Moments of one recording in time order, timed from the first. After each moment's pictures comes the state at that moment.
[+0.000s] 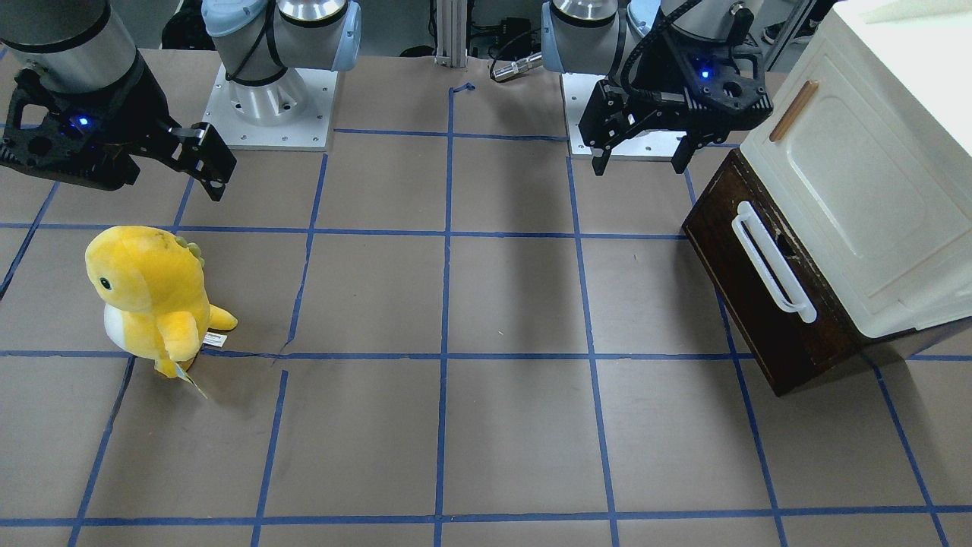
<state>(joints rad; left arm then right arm) -1.62 -1.51 -1.55 -1.57 1.55 -0.16 1.51 -1.53 1.48 -1.44 -1.63 0.11</state>
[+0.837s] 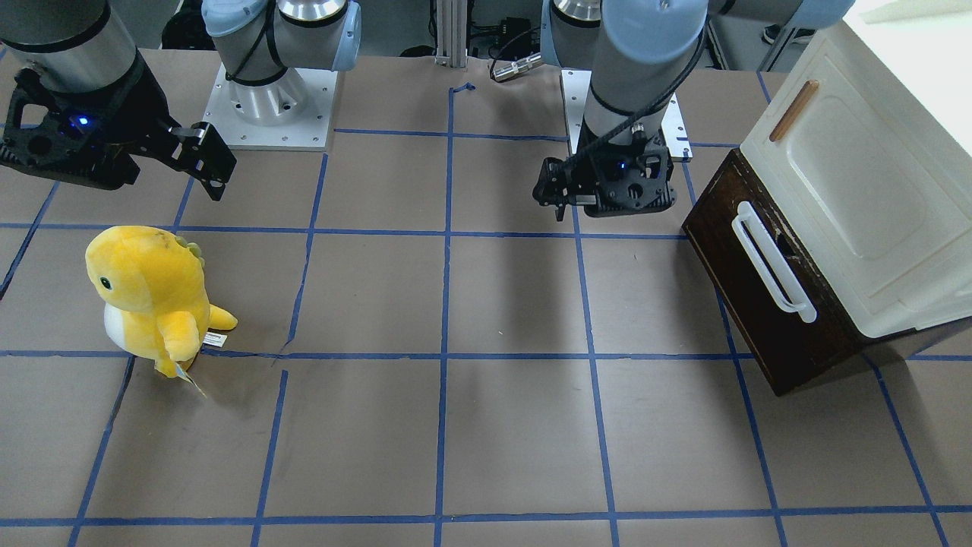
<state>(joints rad) -1.73 -1.64 -1.70 -1.51 1.69 -0.26 1.51 -1.53 1.48 -1.44 -1.63 0.11</state>
